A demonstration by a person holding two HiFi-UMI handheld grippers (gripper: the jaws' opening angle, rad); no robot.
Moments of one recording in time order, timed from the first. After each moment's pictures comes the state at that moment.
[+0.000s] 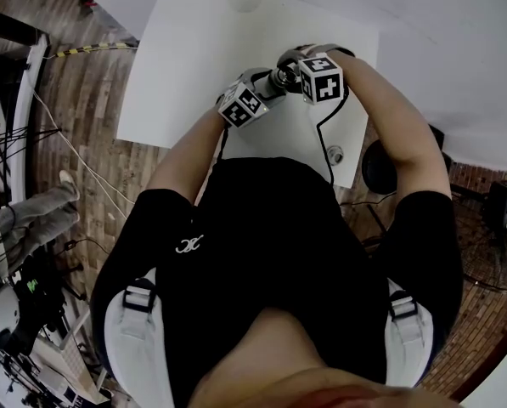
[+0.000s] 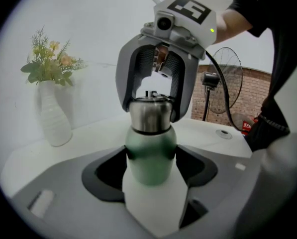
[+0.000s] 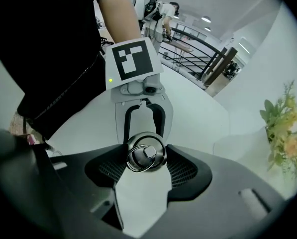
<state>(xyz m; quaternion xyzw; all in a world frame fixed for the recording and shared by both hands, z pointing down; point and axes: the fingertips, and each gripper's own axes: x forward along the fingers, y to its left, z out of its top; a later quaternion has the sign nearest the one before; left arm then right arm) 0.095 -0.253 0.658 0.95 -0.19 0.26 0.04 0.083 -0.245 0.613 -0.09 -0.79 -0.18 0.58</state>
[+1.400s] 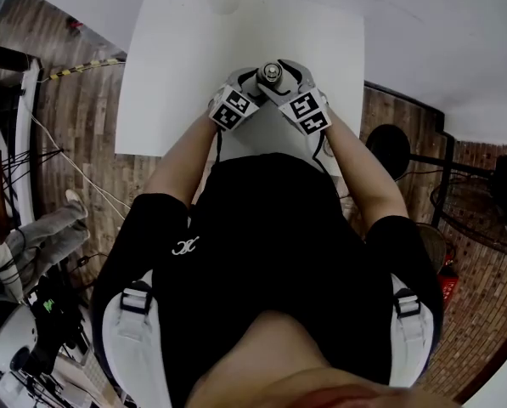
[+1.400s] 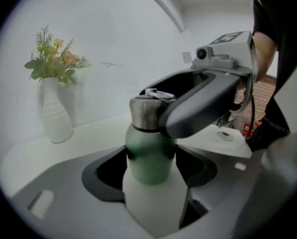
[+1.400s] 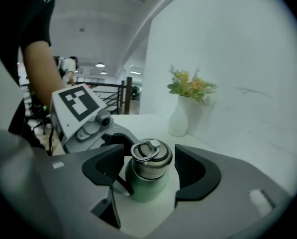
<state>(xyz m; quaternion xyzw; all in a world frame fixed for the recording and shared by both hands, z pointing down) 0.097 -0.254 0.661 0.94 -0.20 0.25 0.06 0.082 -0.260 0.589 0.39 -0.89 0.02 0.24</state>
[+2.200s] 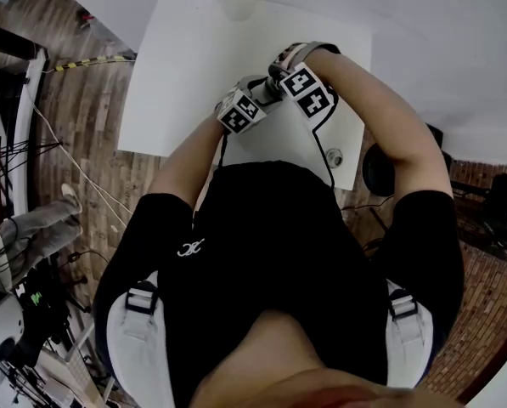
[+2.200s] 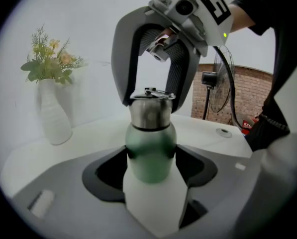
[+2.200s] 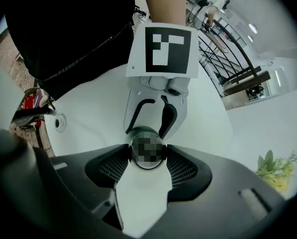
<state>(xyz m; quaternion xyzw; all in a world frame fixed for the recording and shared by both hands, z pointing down) 0.094 -0.254 0.662 0.94 -0.19 0.27 0.05 0.087 -0.245 0.611 -0.18 -0.66 -0.34 0.64</state>
